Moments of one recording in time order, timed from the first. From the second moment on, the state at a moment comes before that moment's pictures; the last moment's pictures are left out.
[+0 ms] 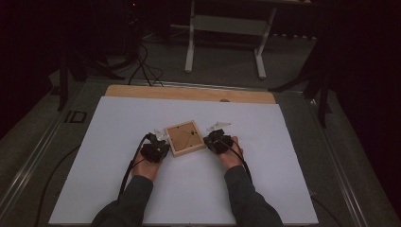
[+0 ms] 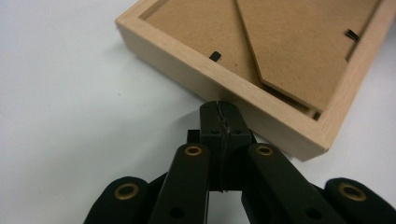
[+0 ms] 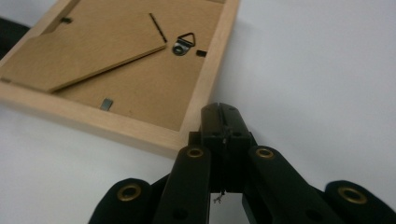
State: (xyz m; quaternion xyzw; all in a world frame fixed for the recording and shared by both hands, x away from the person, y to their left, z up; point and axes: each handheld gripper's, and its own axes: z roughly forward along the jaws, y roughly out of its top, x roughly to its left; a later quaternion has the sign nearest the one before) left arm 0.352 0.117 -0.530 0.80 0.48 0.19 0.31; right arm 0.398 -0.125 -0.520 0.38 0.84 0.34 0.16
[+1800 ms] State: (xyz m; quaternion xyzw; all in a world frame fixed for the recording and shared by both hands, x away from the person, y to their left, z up) left arm 0.351 0.121 -0.531 0.79 0.49 0.17 0.32; right arm 0.369 -0.127 -0.518 0.36 0.85 0.35 0.16
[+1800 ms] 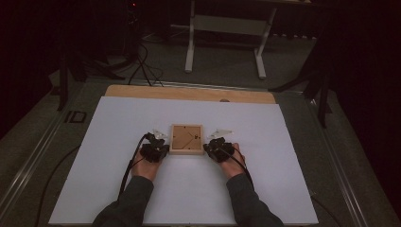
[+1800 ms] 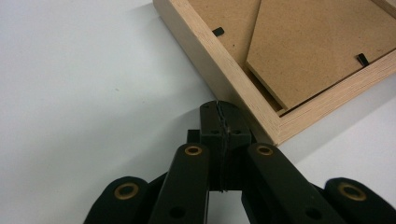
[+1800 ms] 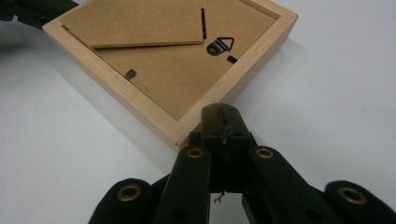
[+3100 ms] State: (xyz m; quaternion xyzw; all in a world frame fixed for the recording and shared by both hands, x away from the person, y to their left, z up) left arm 0.352 0.119 -0.532 0.77 0.52 0.17 0.32; right arm 0.374 -0.125 -0.518 0.38 0.84 0.36 0.16
